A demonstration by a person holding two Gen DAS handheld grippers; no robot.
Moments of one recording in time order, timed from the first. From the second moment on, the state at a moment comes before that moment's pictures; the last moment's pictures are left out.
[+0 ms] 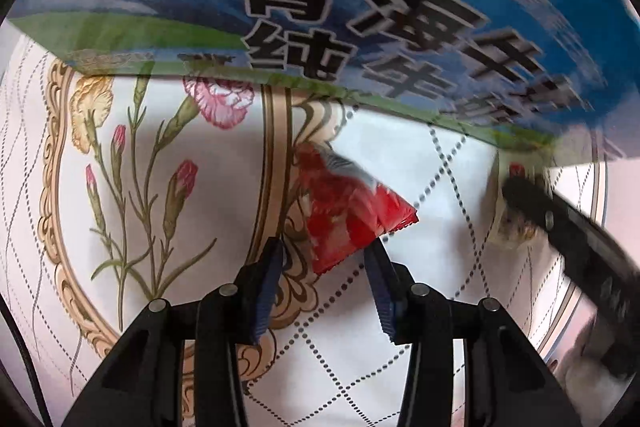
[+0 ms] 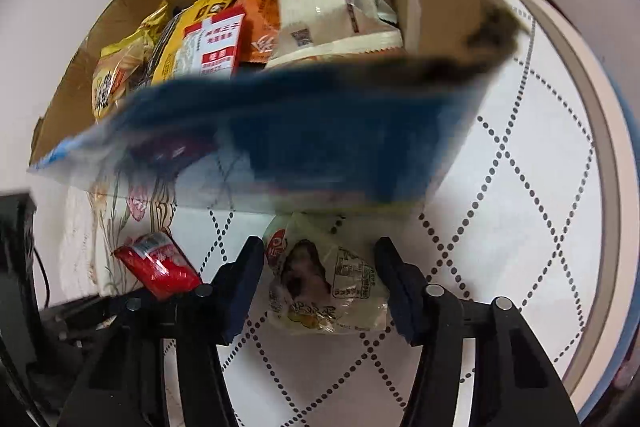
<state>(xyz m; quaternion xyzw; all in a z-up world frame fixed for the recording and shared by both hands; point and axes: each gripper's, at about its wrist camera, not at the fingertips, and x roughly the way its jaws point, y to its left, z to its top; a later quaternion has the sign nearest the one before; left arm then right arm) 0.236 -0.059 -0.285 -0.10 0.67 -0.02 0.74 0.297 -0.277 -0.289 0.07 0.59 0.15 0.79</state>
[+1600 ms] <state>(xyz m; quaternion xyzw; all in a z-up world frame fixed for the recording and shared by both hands) 0.154 -0.069 -0.313 -0.02 0.67 -0.06 0.74 0.147 -0.244 -0.313 0.00 0.64 0.15 0.76</state>
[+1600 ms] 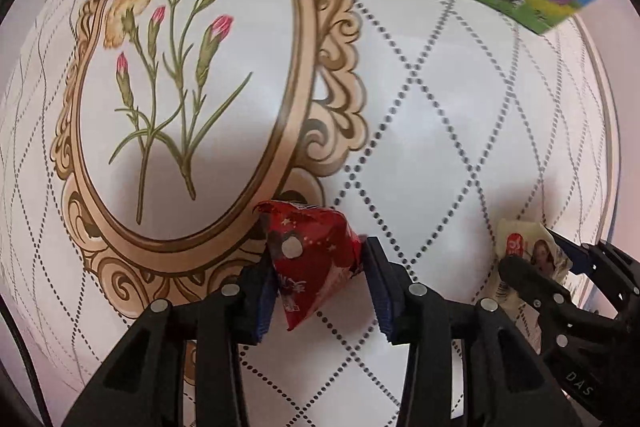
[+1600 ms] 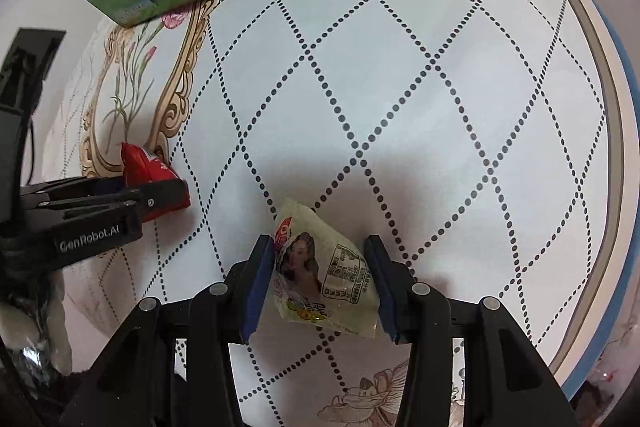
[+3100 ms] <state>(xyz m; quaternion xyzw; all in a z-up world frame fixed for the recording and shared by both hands) 0.359 0.021 -0.182 -0.02 0.63 -0.01 0.78 0.373 -0.223 -0.198 0.03 0.60 0.06 0.80</state>
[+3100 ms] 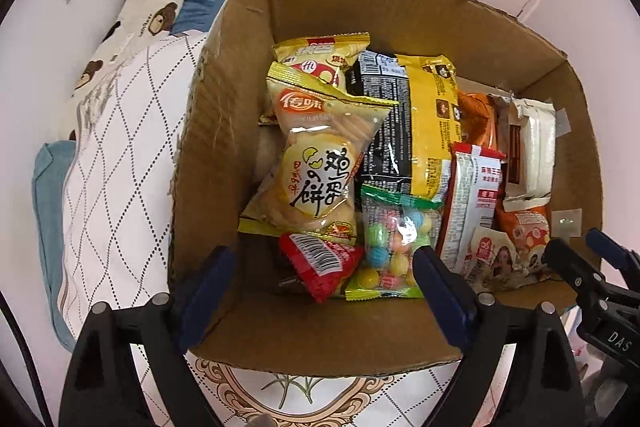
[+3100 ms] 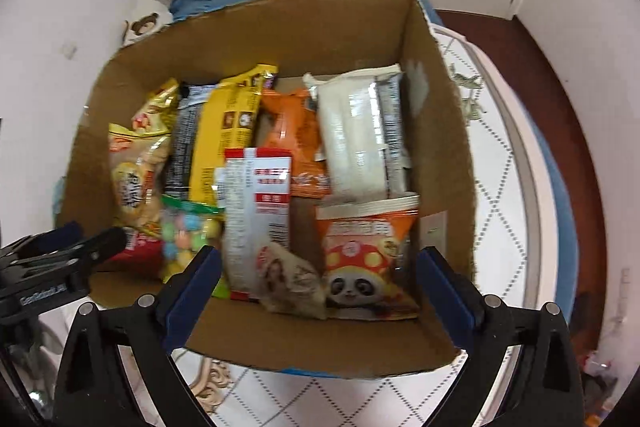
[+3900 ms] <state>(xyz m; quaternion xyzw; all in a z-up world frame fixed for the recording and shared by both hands) 0.294 0.014 -0.108 0.00 0.52 0.00 0.85 0.310 -0.228 -0.137 0.00 0.52 0.03 0.86</state>
